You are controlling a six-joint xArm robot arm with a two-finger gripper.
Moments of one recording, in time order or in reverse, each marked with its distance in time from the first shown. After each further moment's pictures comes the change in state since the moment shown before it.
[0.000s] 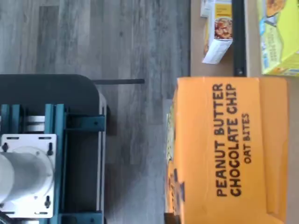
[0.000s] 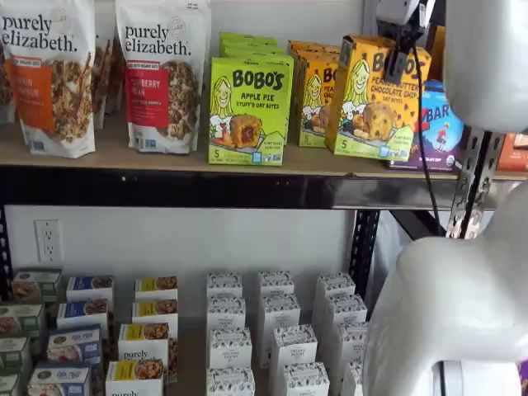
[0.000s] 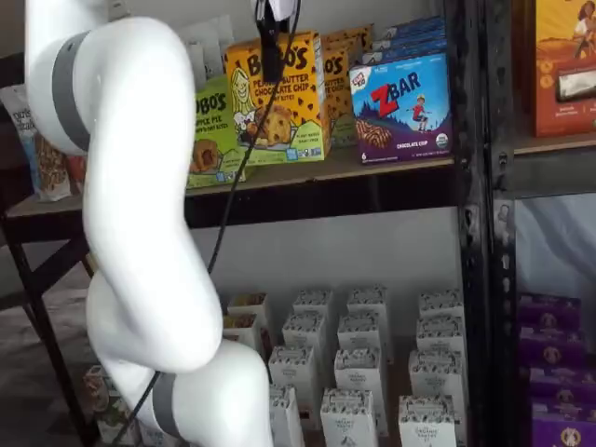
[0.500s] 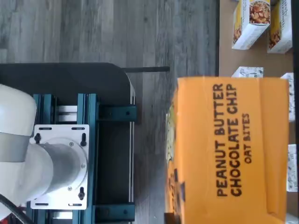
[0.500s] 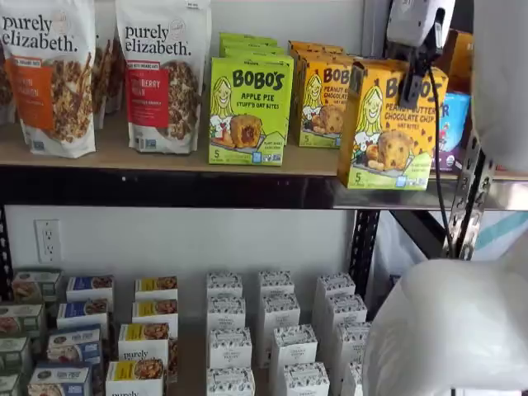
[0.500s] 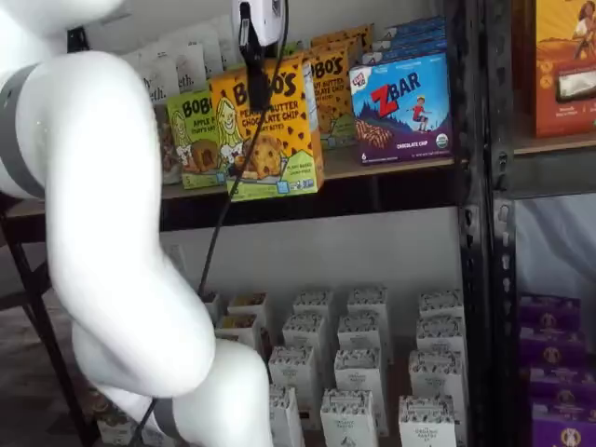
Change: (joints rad) arm 0.022 -0.211 0.238 -0.052 -0.003 -0.001
